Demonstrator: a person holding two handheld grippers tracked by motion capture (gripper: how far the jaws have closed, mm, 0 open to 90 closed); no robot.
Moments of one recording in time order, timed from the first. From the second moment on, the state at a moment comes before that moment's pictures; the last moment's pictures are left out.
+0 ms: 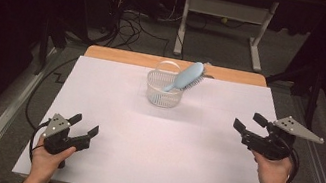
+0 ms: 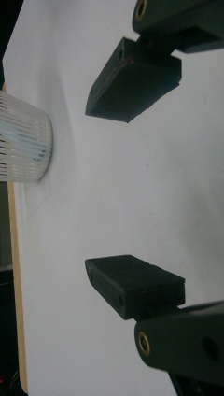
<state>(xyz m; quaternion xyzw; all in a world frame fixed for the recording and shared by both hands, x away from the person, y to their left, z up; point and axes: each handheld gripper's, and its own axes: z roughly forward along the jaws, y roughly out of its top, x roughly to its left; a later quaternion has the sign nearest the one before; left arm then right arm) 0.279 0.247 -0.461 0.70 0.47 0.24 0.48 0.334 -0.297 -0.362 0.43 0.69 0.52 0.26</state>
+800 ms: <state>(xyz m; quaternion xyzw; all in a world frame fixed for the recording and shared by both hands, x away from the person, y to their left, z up) 0.279 0.248 -0.462 0.70 0.47 0.24 0.48 0.316 -0.313 -0.360 0.44 0.68 0.53 0.27</state>
